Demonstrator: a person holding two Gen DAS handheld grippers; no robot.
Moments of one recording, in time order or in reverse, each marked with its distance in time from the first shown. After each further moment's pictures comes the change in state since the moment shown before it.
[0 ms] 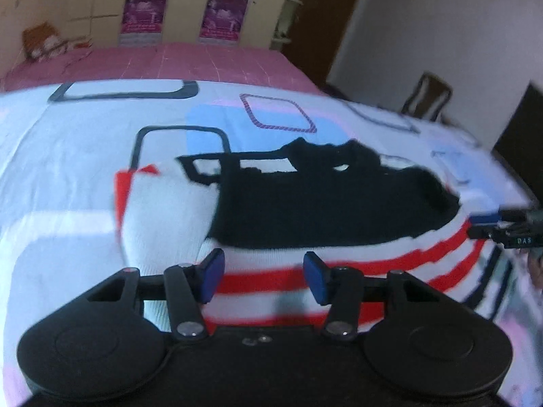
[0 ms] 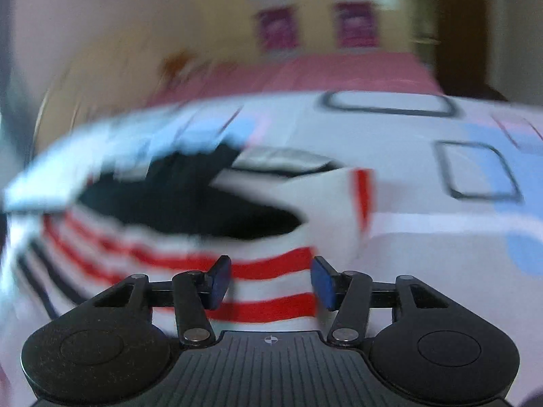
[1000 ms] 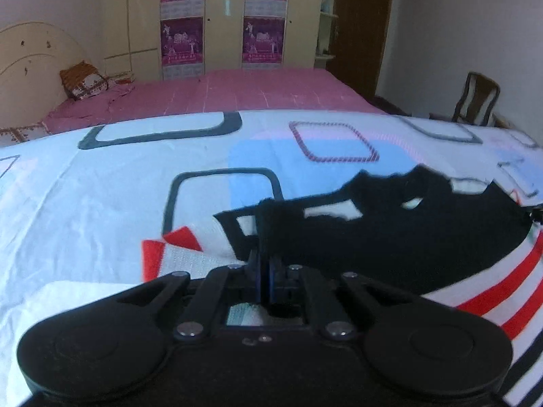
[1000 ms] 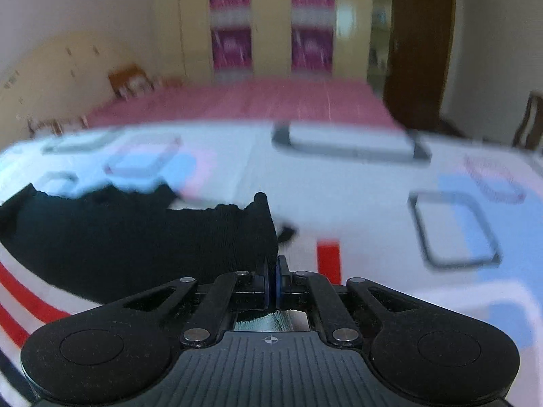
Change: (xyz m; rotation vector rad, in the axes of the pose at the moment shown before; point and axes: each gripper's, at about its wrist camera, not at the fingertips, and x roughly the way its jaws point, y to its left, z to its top) left arm 0.041 0.002 0.025 0.051 -0.081 0.230; right arm 0.057 -0.027 0.018 0.141 -0.064 -0.205
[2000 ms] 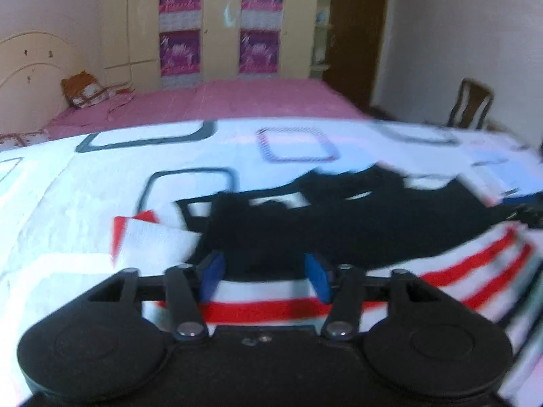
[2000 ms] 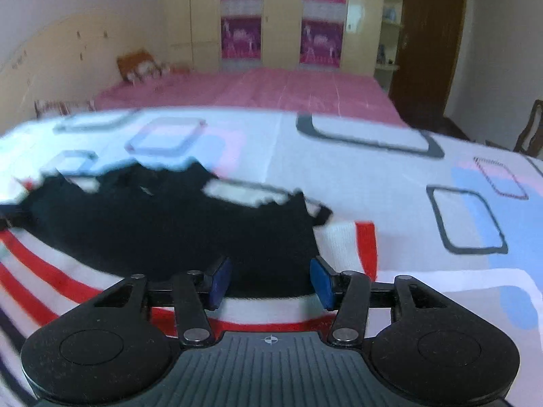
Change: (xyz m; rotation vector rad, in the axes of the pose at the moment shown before) left arm -0.055 -0.056 -0.029 -0.013 -0.058 -0.040; right arm -0.054 0.048 -0.012 -0.038 -0.055 0.064
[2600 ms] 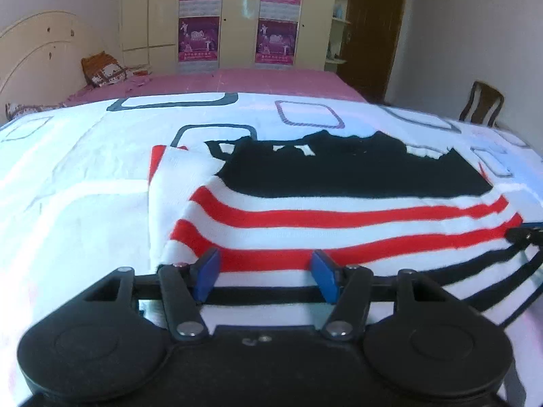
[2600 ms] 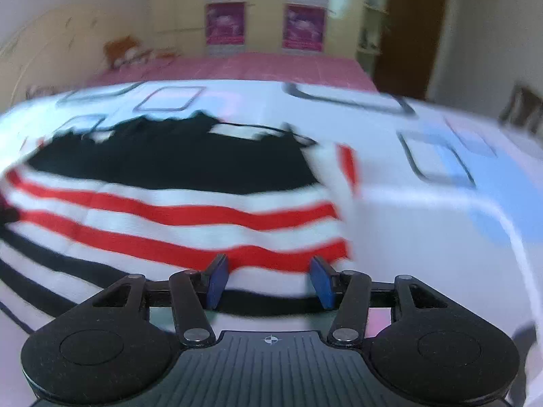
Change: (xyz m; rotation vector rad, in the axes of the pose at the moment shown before) left arm -0.033 0.015 -0.045 -0.036 0.059 0.081; right arm -0.026 -0.004 -0.058 0.078 0.088 -0.079
